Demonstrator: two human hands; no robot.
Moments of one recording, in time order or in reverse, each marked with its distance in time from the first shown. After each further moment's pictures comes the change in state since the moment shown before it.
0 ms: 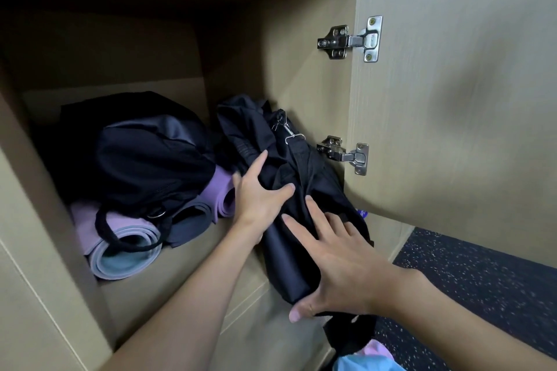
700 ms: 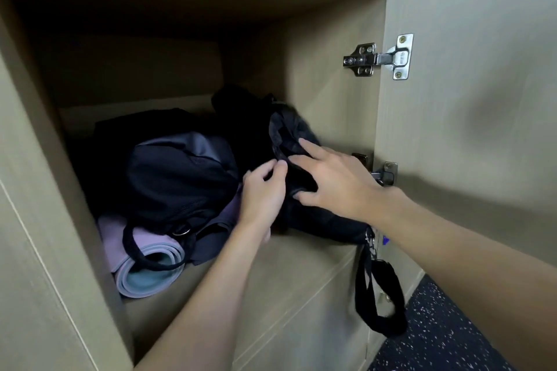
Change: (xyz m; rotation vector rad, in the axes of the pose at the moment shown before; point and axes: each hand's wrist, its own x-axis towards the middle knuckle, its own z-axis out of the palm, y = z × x) left_hand 0.029 0.016 -0.025 -0.230 0.014 -0.131; right_hand 0.110 0.021 -0.079 -0.084 0.312 -0.015
